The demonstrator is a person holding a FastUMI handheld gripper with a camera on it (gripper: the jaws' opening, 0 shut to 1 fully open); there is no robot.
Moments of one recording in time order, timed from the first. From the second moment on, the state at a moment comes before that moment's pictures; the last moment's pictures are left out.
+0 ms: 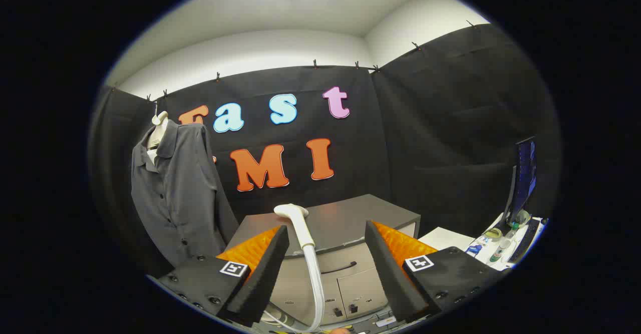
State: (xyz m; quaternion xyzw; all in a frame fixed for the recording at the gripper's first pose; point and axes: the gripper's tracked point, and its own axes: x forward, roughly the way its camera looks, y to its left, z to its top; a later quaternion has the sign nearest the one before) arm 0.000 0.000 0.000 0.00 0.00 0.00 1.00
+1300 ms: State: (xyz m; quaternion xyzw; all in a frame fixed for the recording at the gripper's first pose) arm 0.013 0.046 0.029 -0.02 0.01 0.00 1.00
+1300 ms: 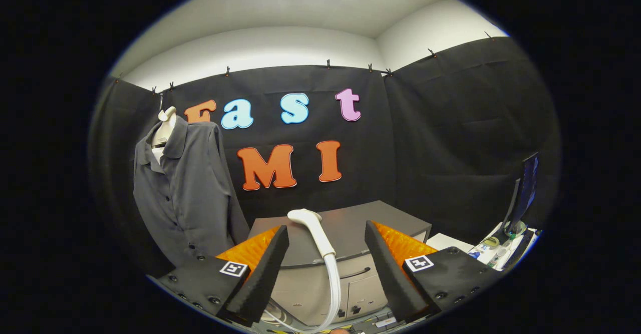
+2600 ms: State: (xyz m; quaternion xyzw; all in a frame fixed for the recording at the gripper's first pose) arm 0.222 0.035 -0.017 -0.08 0.25 0.14 0.96
